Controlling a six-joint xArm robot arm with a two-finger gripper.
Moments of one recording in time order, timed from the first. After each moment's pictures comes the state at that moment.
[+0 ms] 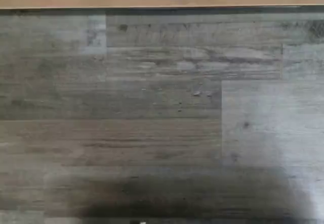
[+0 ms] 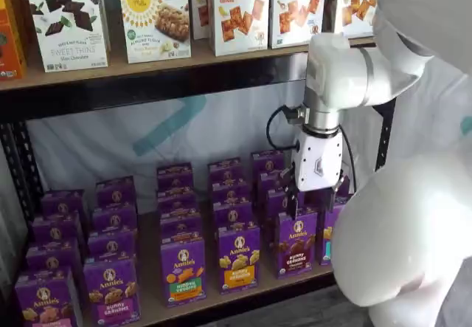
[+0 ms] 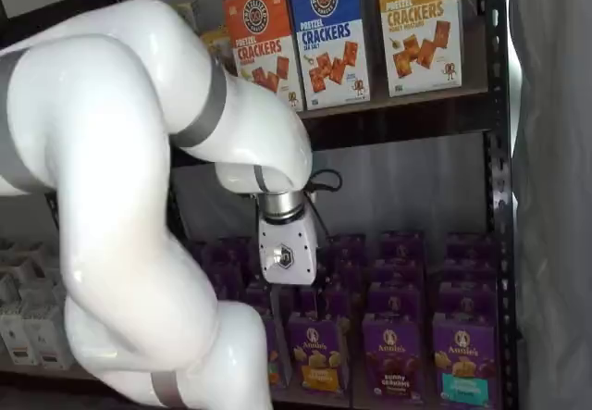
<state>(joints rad) 0.01 -0.53 -0.32 0.05 0.87 -0.01</state>
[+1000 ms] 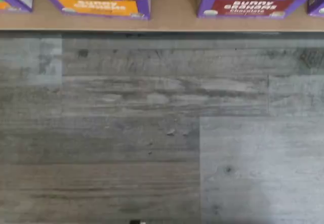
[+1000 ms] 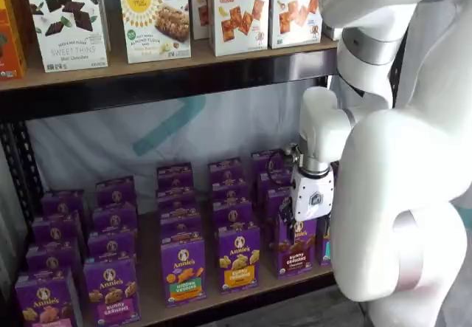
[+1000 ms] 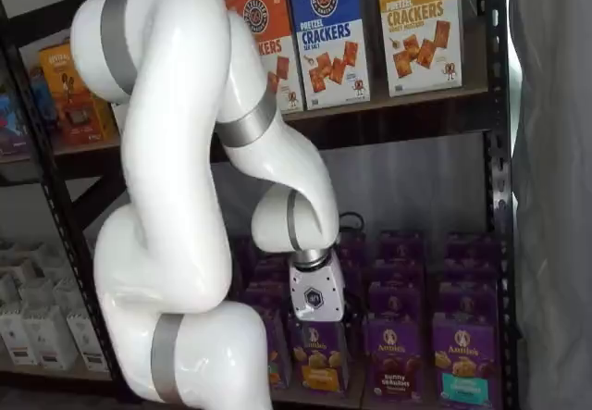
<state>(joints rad) -0.06 -0.02 -0.38 -0.07 0.37 0.01</state>
